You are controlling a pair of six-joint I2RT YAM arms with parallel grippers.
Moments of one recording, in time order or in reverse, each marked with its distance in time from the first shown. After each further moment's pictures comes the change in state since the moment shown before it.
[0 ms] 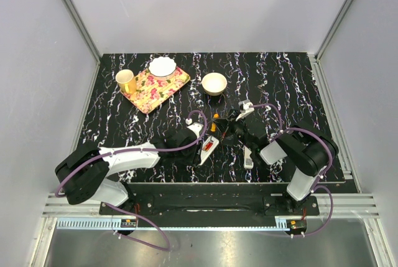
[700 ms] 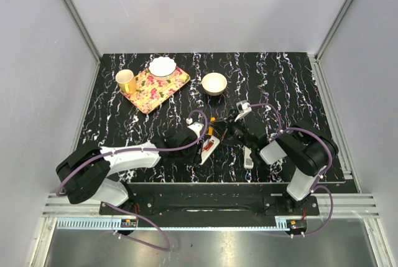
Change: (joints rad) left arm 0.000 0.009 0.003 0.013 0.000 0.000; right arm 0.000 0.003 0.004 -0.016 -0.097 0.071
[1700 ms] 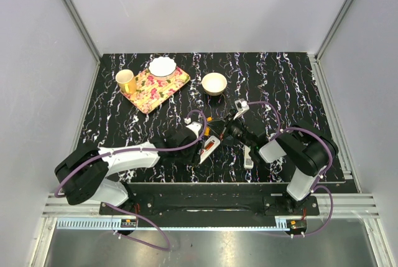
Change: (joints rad) left arm 0.000 -0.017 0.002 -0.036 -0.041 0.013; right arm 0.002 0.000 0.027 -0.003 -0.087 0.108
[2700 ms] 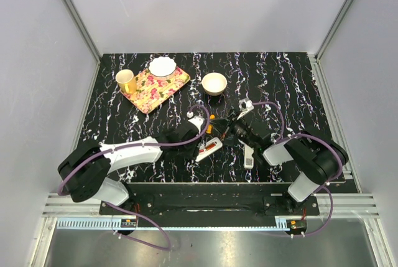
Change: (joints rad) left arm 0.027 0.035 0.087 -0.050 -0.047 0.074; right arm 0.001 -0.103 -0.035 -0.004 0.032 -0.032
